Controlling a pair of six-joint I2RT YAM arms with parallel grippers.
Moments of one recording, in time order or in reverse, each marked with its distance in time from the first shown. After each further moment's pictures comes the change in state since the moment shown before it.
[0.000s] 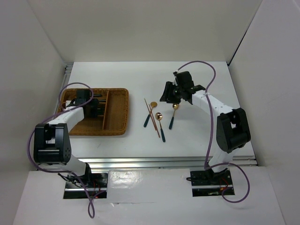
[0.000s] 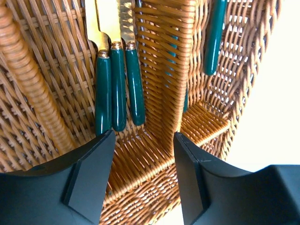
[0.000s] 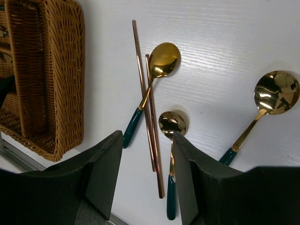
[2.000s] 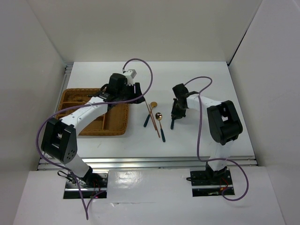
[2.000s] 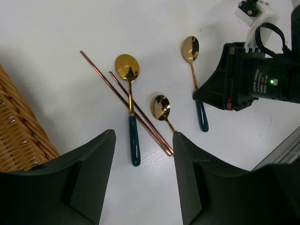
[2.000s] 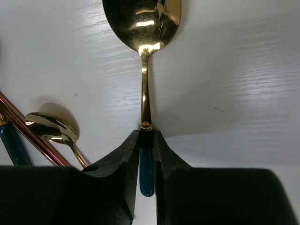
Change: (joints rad) left arm -0.479 0.061 0.343 0.050 0.421 1.136; right arm 0.003 0.147 -0.095 -0.166 0.264 0.109
